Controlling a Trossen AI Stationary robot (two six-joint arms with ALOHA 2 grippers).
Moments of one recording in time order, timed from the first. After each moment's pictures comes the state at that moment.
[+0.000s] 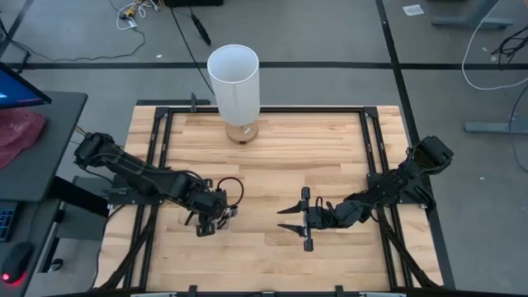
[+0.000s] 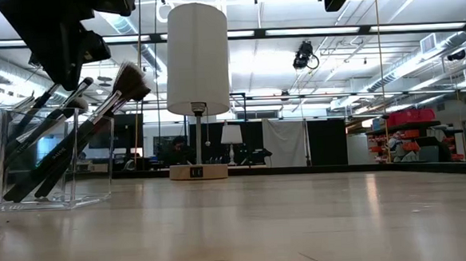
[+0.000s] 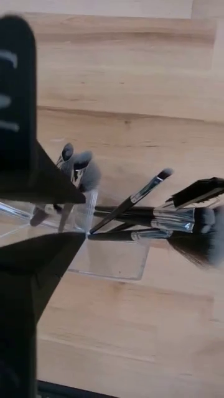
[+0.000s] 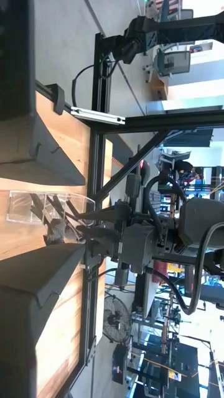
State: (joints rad) left arm -0.40 1.42 1.09 -0.91 -0.05 -0.53; right arm 0.57 1.57 0.70 0.89 0.54 -0.06
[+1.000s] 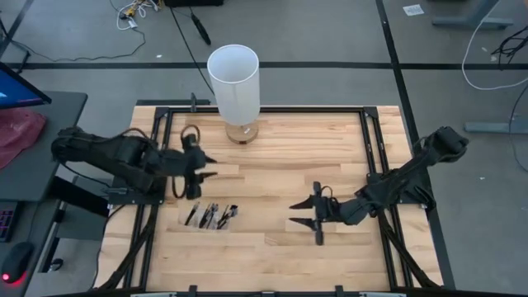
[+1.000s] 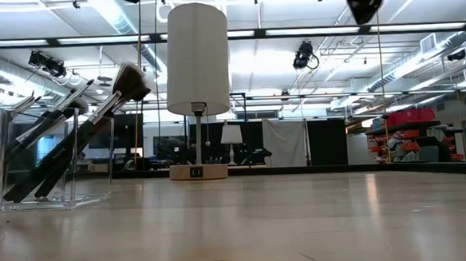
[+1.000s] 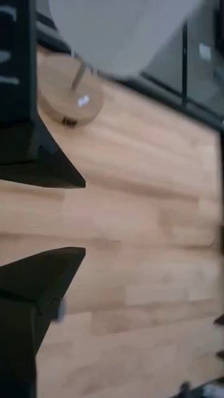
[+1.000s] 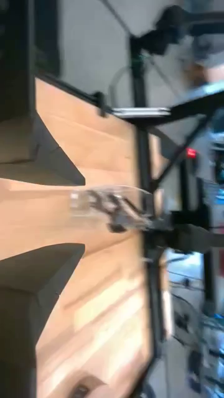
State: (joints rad) left arm -0.27 1.06 1.20 -0.88 -0.42 -0.19; right arm 0.59 1.36 0.69 0.40 0.58 0.22
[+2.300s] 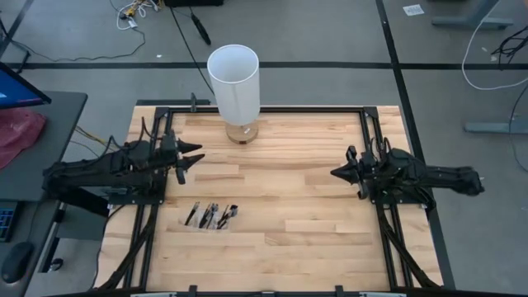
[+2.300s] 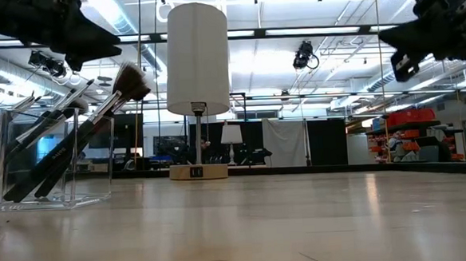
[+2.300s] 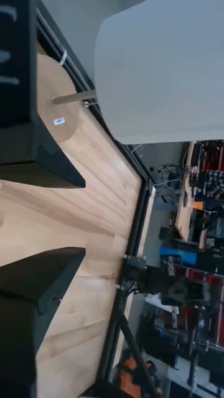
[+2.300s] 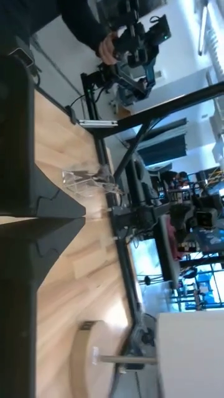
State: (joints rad) left arm 0.10 0.32 0.38 -0.19 -0.24 -0.14; right arm -0.08 0.09 0.09 0.03 -0.17 0.23
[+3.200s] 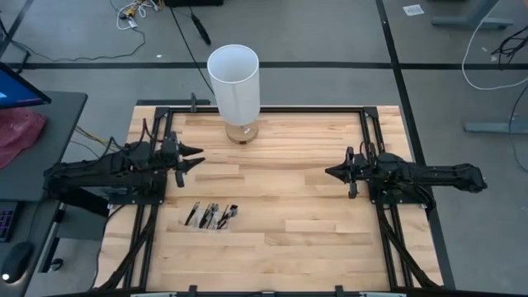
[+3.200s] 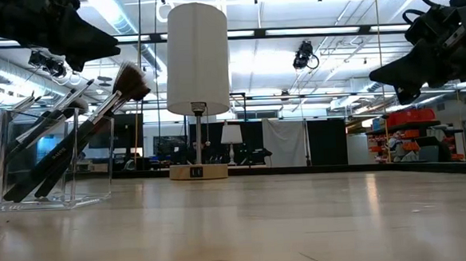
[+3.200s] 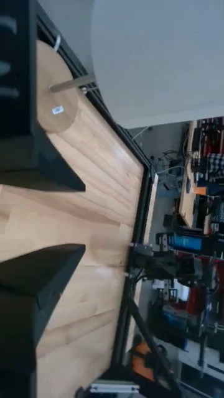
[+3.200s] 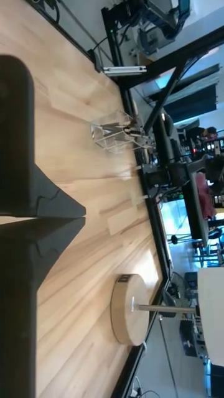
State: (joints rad) left arm 0.10 0.31 0.36 -0.19 -0.19 -0.11; right arm -0.05 0.14 0.02 0.01 0.02 0.19
